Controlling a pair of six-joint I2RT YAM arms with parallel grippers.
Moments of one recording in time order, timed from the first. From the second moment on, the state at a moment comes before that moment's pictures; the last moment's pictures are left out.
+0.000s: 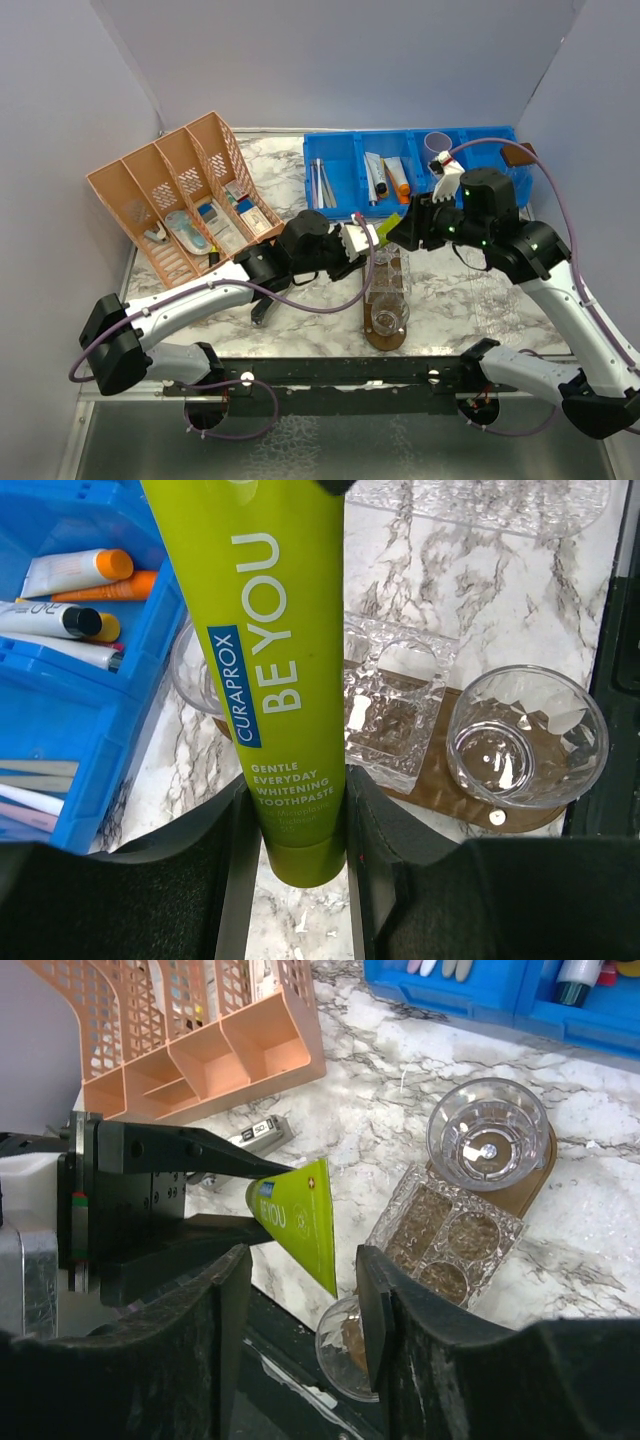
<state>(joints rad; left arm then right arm) -0.96 1.27 0.98 -0.12 0.21 0.24 0.56 1.03 1.31 -0.83 -0.21 0.37</state>
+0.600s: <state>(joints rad) -0.98 1.27 0.97 -0.11 0.21 0.28 0.56 1.00 1.24 -0.75 -0.22 0.40</state>
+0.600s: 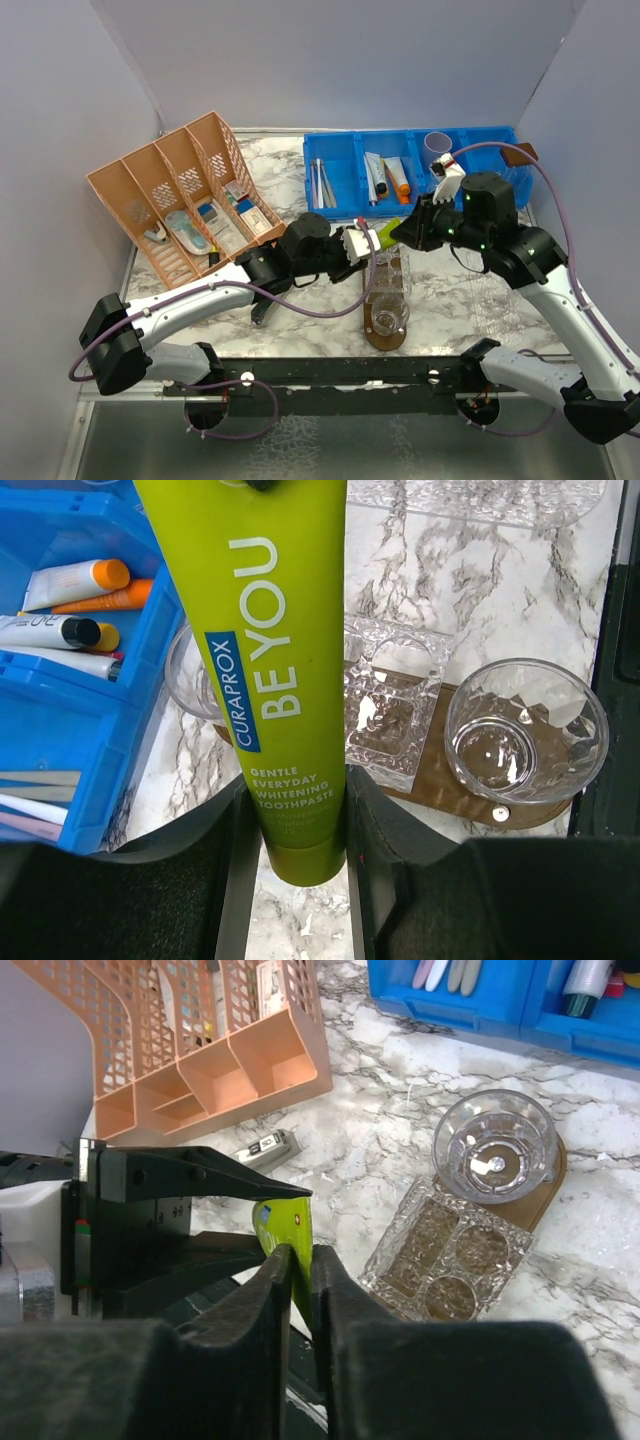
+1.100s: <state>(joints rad) -0.96 1.27 0.97 -0.08 0.16 0.24 0.56 0.92 1.21 -0.75 -0.10 0.26</state>
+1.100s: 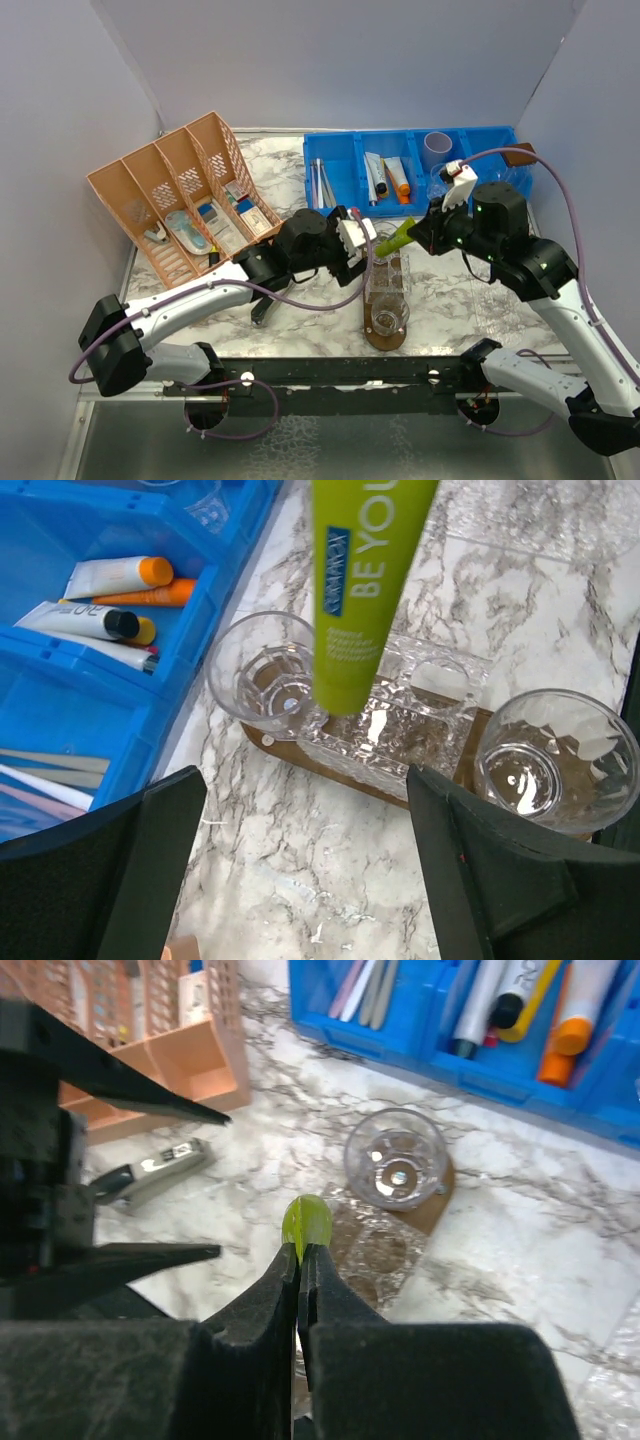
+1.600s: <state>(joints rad) -0.78 1.08 0.87 0.10 -0.18 0.08 0.56 0.91 1.16 -0.75 -0.21 -0.10</state>
